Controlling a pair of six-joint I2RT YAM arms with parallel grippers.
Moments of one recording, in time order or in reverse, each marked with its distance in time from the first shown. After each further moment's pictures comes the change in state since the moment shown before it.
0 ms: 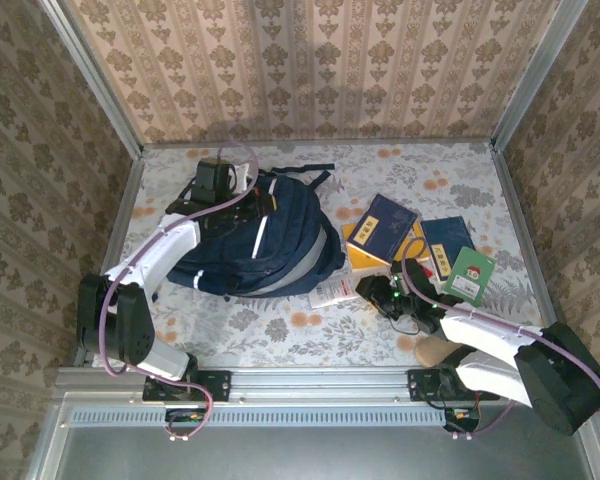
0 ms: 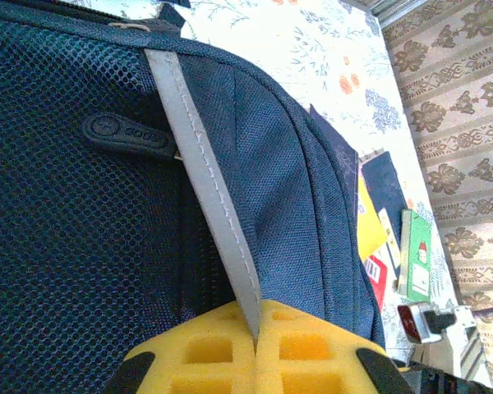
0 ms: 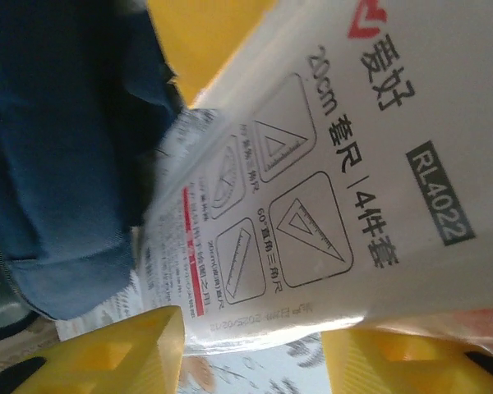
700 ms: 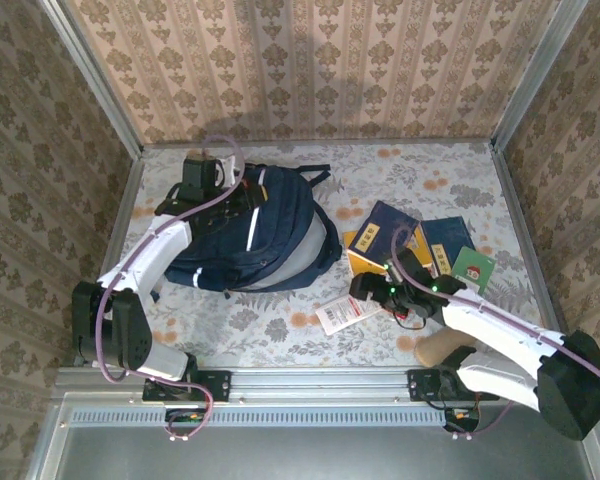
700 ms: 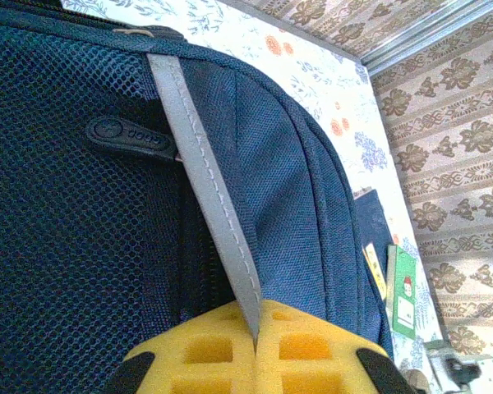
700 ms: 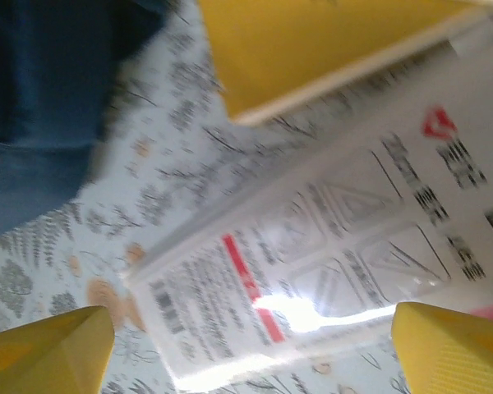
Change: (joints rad) left arm 0.054 -0.035 0.000 0.038 0.008 -0.049; right arm 0.073 -0.060 0.219 -0.522 0.089 -0.256
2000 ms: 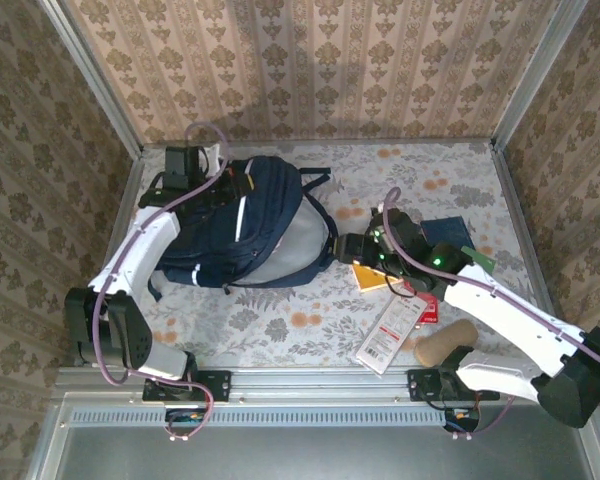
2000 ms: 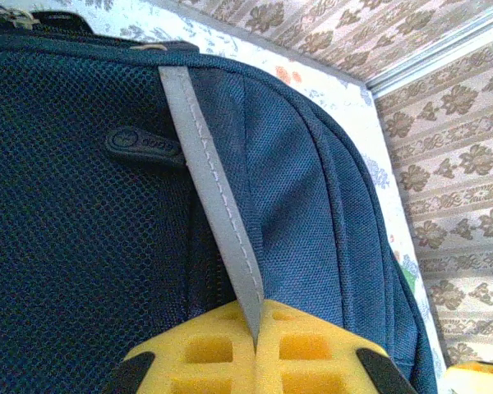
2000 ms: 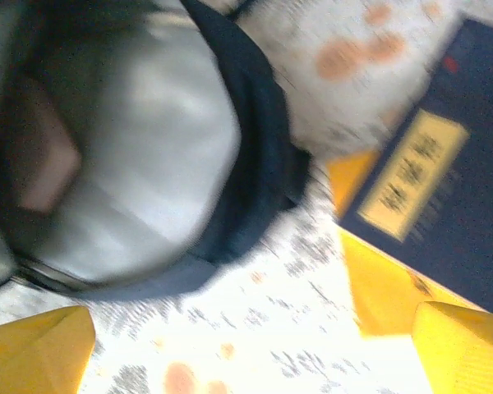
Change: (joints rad) left arm 0.074 -0.005 0.104 -0.126 0.014 0.034; right arm 0.087 0.069 0.440 -0.227 0.277 -0.220
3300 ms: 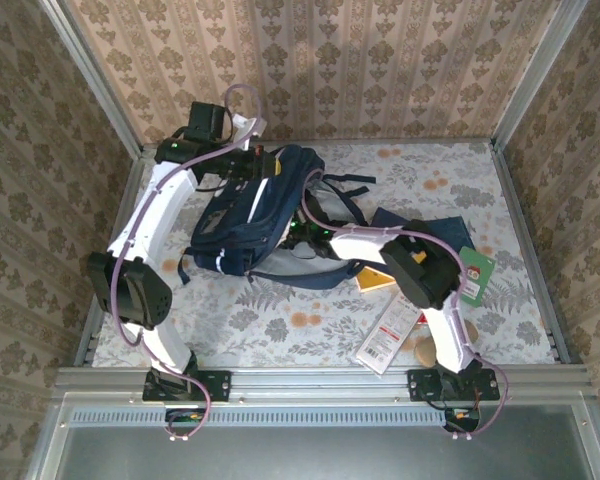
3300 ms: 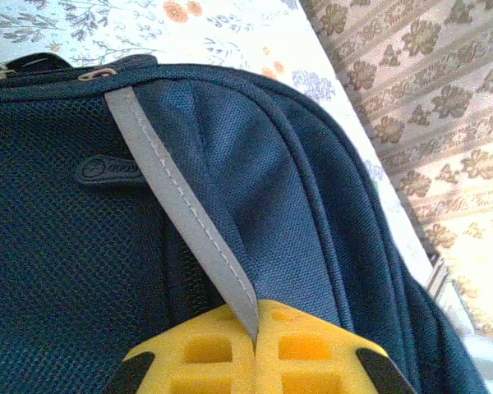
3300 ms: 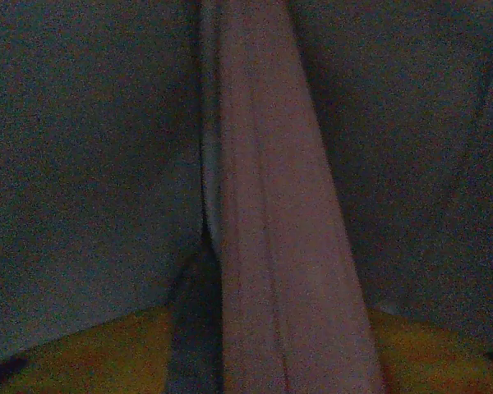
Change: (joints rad) left arm -0.094 0.269 0.531 -0.413 0.155 0.281; right arm 0.041 1.052 0.460 0.988 -0.461 0.538
